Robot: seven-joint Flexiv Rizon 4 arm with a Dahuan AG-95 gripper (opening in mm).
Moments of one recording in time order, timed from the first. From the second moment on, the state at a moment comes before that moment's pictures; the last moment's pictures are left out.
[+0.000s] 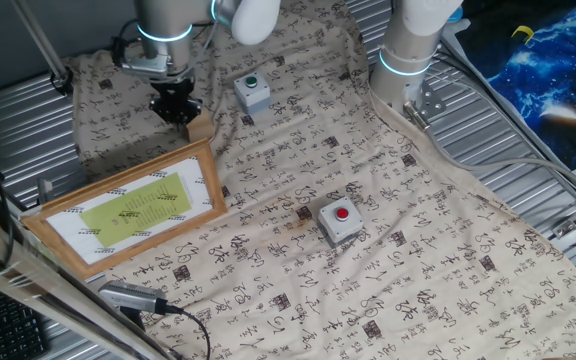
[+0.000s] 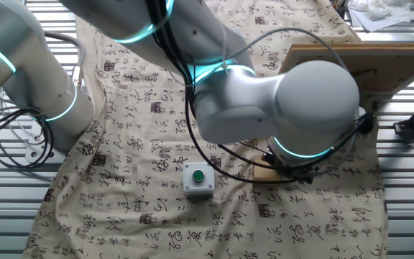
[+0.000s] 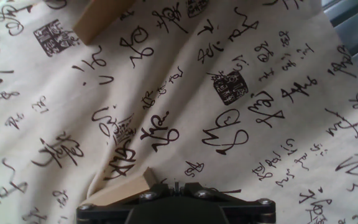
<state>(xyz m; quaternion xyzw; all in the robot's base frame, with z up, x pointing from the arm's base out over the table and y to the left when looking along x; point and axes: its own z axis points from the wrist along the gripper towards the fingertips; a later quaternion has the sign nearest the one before) 0.546 -0.140 0.037 -0.49 0.87 -0.02 0.06</state>
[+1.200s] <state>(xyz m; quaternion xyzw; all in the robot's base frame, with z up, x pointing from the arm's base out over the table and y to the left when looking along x) 0.548 -0.138 0.037 -0.51 0.86 -0.03 0.06</state>
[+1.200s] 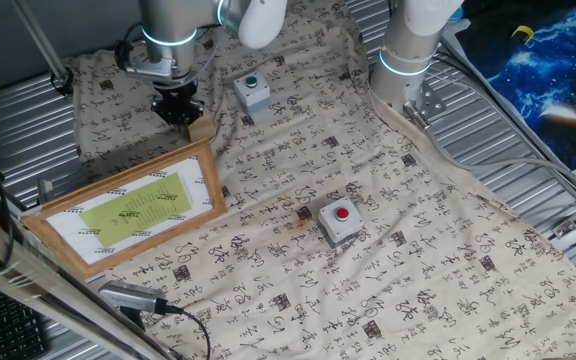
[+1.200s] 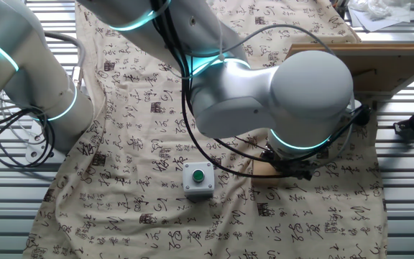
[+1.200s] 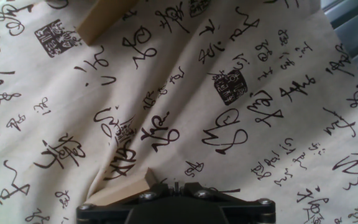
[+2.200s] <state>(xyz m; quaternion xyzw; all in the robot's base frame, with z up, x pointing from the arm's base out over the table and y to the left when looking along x) 0.548 -0.139 0.037 -0.60 0.80 -0.02 0.02</state>
